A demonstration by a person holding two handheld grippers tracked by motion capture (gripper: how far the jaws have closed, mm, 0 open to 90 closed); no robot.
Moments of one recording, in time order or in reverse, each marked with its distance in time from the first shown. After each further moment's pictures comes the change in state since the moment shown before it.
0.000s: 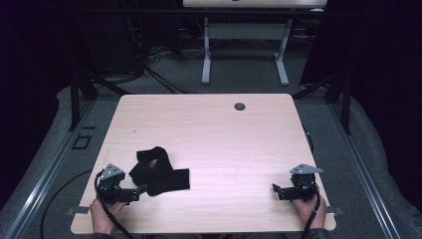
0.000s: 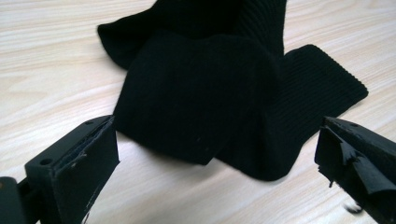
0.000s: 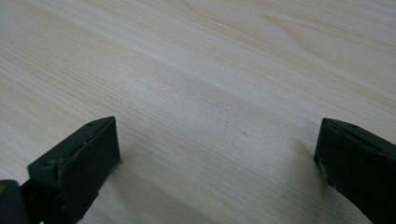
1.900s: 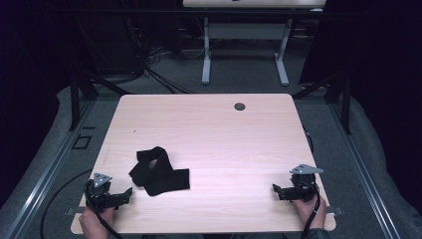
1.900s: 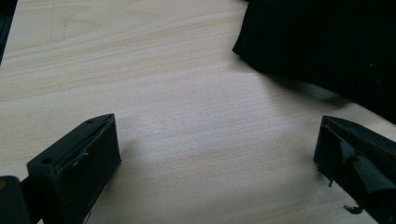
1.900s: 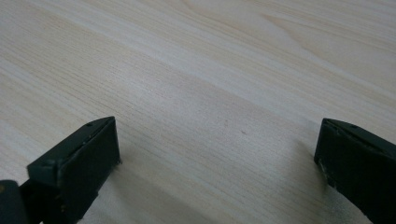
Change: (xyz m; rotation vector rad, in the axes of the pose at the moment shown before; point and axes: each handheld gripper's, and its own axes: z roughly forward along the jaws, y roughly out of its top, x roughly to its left) left arm 0.036 -0.047 0.003 0.044 0.281 -0.070; right arm 0.000 -0.001 0.000 -0.007 0.000 0.006
